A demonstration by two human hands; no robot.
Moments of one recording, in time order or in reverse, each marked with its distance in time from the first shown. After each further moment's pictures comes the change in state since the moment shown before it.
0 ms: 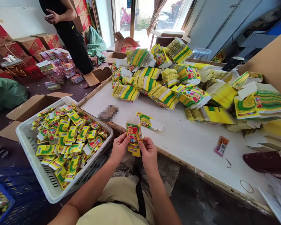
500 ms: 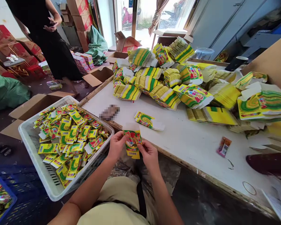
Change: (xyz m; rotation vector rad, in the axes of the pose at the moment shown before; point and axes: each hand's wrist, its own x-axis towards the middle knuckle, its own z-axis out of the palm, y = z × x) left_hand 0.003 0.012 -0.004 0.123 0.103 0.061; right_hand -0.002 0.006 -0.008 -0.143 -0.069 -0.022
